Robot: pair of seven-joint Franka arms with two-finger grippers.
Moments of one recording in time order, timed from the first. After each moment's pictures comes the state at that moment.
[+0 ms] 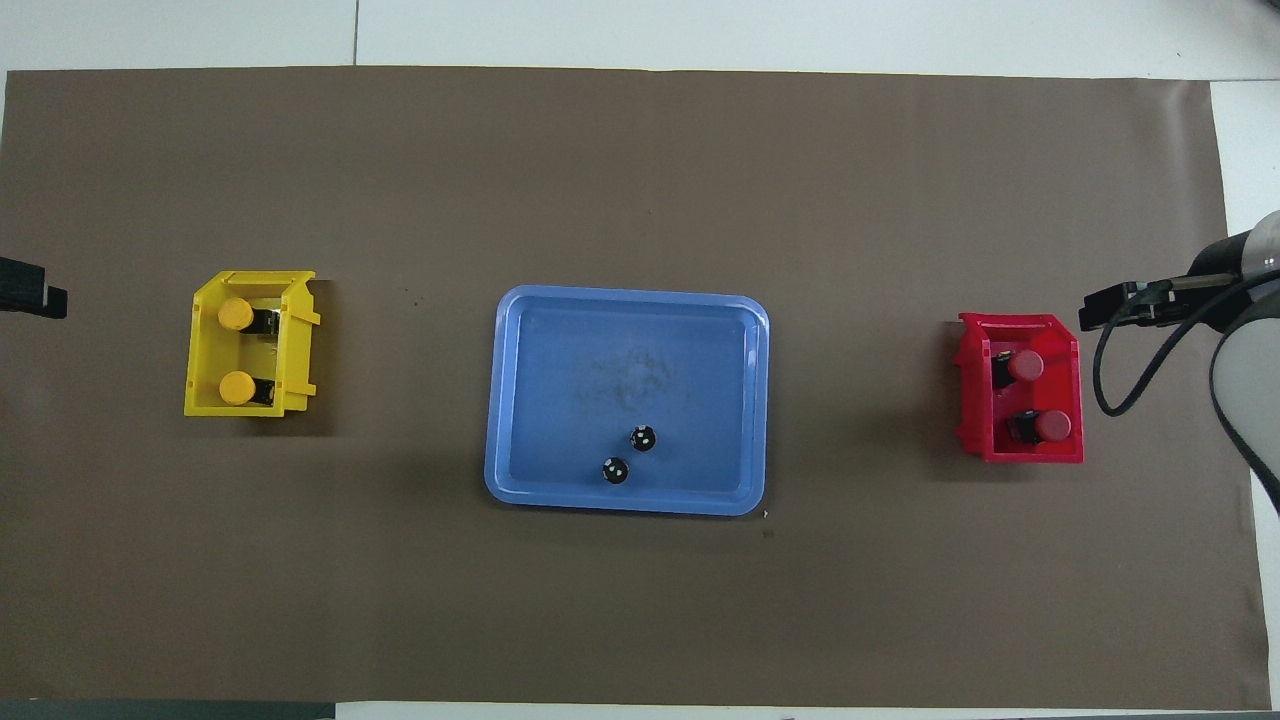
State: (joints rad) left arm -0.03 -0.05 0.03 -1.57 -0.03 1.52 0.04; right arm -0.03 -0.01 -0.05 -1.93 0.02 1.91 -0.13
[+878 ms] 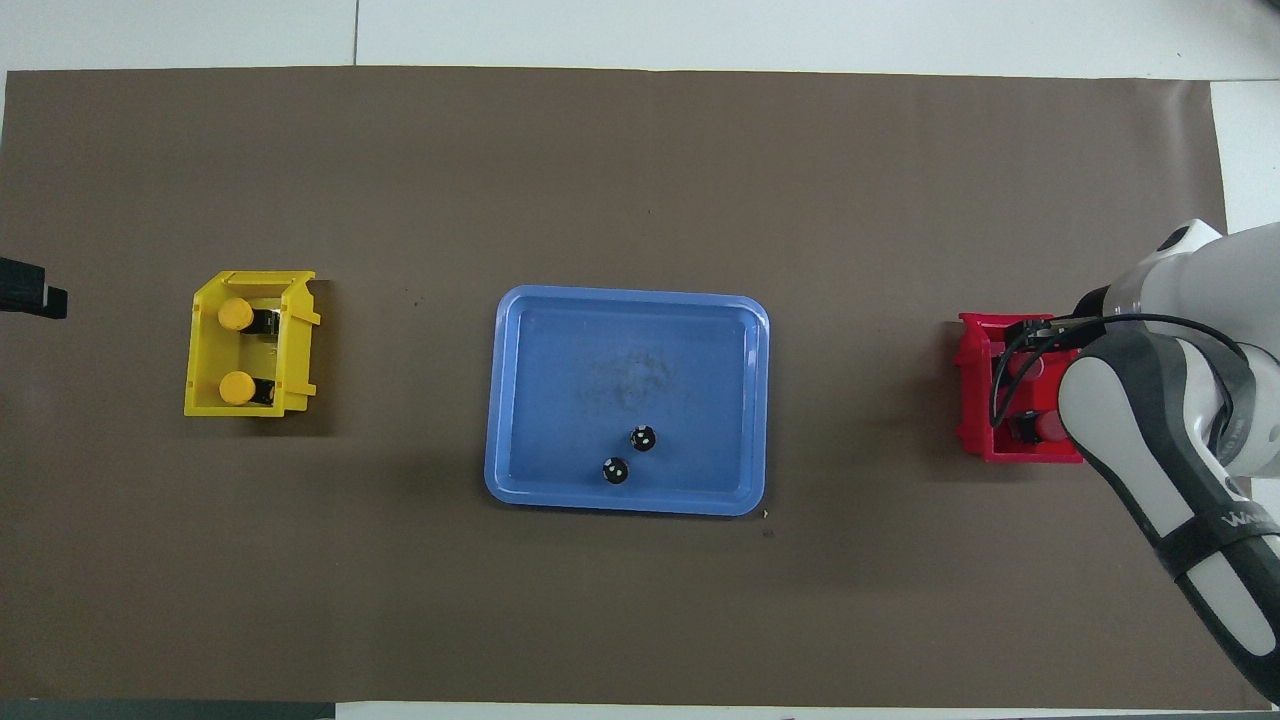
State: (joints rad) left arm -0.03 -0.05 0.03 -1.57 -0.03 1.52 0.04; right arm -0.04 0.06 -0.05 -2.16 0.02 2.22 -0.13
